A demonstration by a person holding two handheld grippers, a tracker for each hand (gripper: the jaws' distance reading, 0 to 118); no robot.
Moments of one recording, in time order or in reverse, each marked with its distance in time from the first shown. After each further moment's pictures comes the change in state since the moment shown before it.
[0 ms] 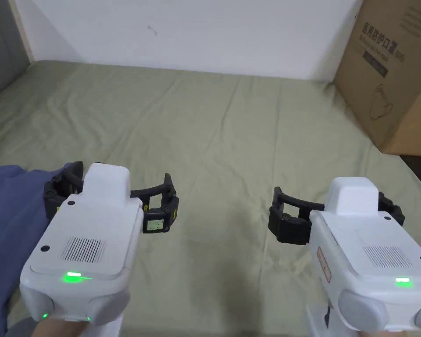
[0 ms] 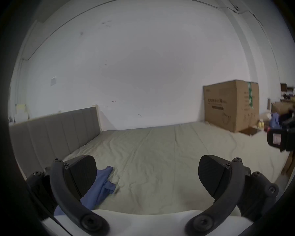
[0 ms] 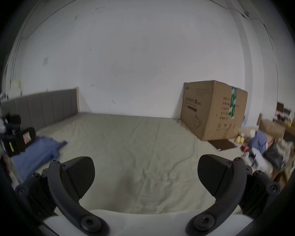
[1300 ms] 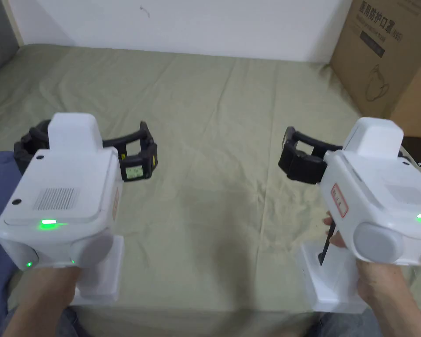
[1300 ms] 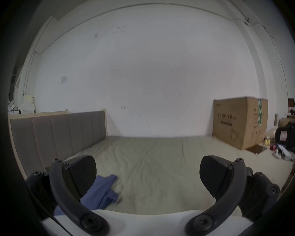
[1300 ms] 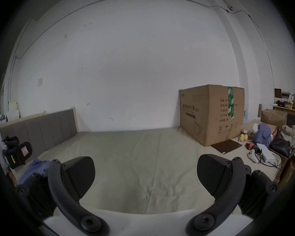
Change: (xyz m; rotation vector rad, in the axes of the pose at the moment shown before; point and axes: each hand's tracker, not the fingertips) left arm -0.020 0.013 -0.015 0.059 0.091 0.122; right arm 0.024 0.022 -0.011 0.094 -0.004 -0.186
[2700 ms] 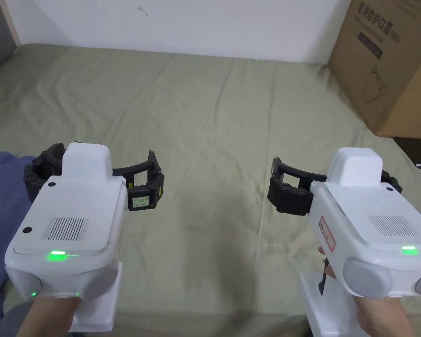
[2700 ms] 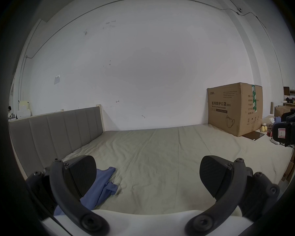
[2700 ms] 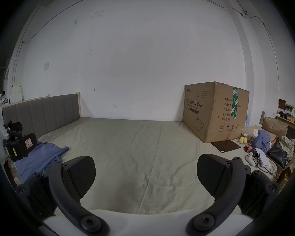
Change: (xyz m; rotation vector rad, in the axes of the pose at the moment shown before) left arm 0.011 -0.016 0.011 -0.027 -0.035 -0.051; right arm -0.011 -0.017 0.011 -0.049 0.032 0.089
